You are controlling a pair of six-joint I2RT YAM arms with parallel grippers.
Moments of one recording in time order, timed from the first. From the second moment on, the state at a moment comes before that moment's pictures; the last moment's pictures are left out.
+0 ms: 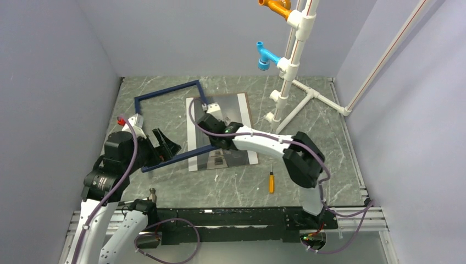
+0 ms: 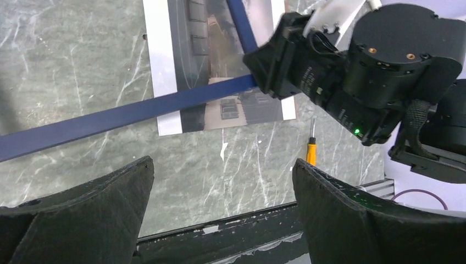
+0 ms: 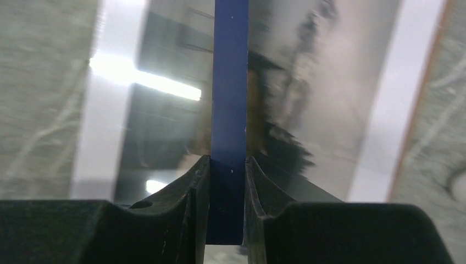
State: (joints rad) left arm -0.22 0.60 0.94 -0.88 0.19 -0.60; right arm 0.97 1.92 1.46 -0.46 0.48 0.47
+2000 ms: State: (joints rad) left arm -0.22 0.51 0.86 -0.94 0.19 -0.57; right arm 0.95 1.80 1.27 -0.09 -0.07 0.51
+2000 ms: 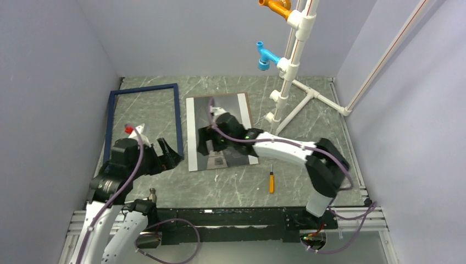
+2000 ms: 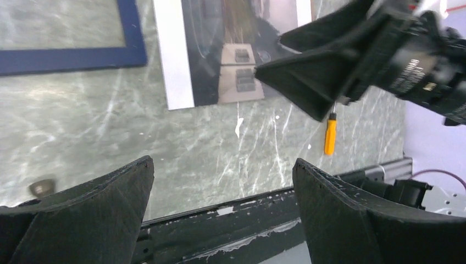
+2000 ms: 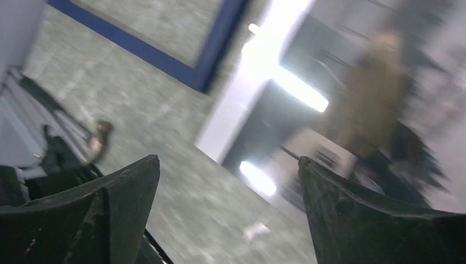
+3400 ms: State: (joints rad) left arm -0.38 1.13 0.48 -0.28 0.20 -0.67; right arm 0.73 1.58 0.77 0.09 -0.25 0.46
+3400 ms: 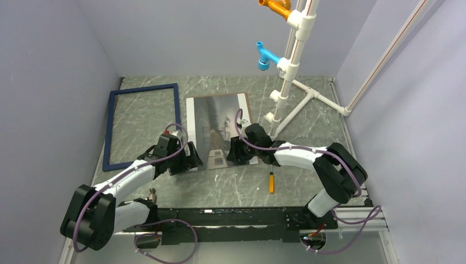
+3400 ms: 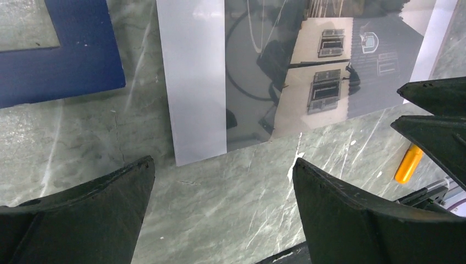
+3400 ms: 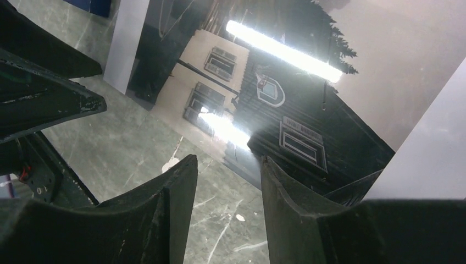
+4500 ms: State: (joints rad) left arm -0.38 1.06 0.48 -0.20 0.26 -0.73; right arm 0.73 1.64 0.71 0.21 -0.27 0.50
